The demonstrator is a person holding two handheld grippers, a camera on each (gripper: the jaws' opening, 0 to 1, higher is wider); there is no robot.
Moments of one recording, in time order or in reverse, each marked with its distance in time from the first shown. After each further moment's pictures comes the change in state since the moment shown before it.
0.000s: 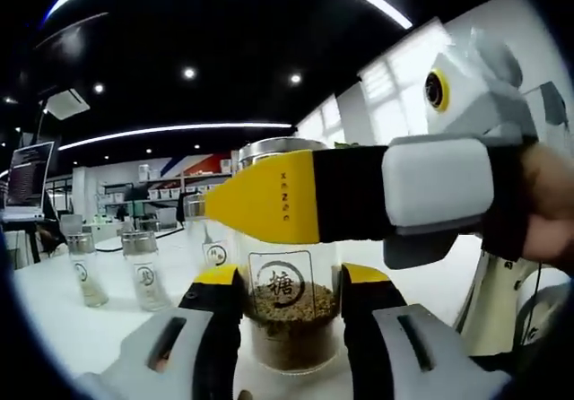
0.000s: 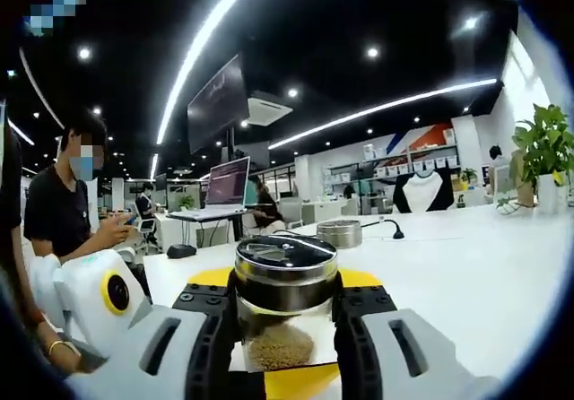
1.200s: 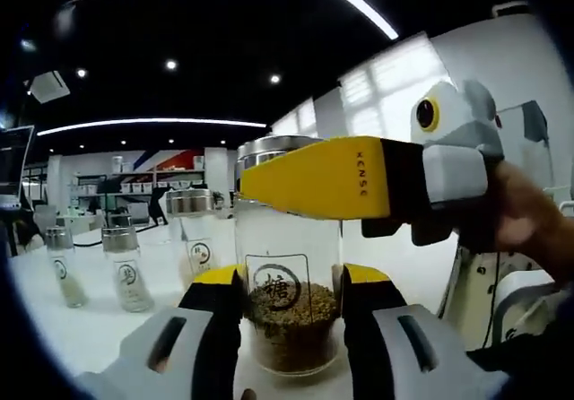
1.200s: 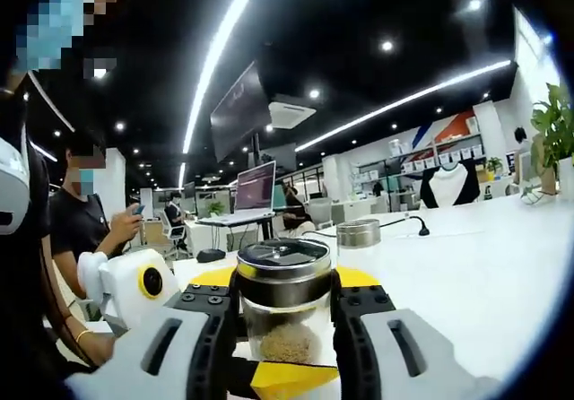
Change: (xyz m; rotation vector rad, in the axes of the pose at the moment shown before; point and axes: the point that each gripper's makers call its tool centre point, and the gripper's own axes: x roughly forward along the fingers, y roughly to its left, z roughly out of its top) left arm -0.006 -0.009 0.000 -0.048 -0.004 -0.125; right arm -0.009 0.016 0.001 0.041 -0.005 0.123
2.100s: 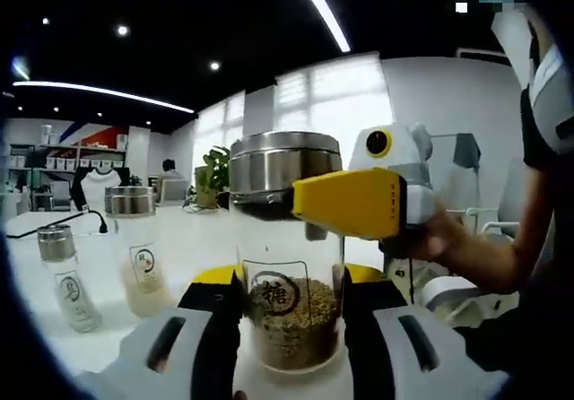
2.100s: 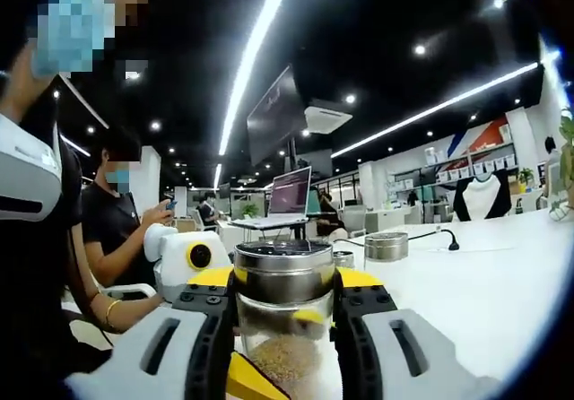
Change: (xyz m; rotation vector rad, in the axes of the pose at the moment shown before) left arm -0.004 -0.020 0.012 -0.103 0.018 -0.421; right arm -0.003 0.011 0.010 -0.026 -0.040 0.207
